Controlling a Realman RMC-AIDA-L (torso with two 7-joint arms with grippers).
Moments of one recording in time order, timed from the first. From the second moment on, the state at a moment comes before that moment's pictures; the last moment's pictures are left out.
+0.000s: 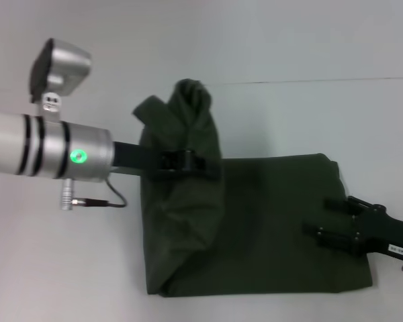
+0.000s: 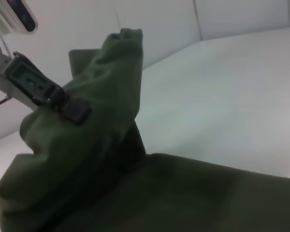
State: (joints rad) left arm -0.73 -2.17 0.90 0.83 2.16 1.41 -2.48; right arm 0.43 2.08 -0.36 -0.40 -2.12 -1.40 1.12
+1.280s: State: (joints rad) left arm -0.80 -2.18 1.32 0.67 1.78 1.11 -2.45; right arm 0.35 2.08 -0.29 -0.41 -2.11 -1.43 1.12
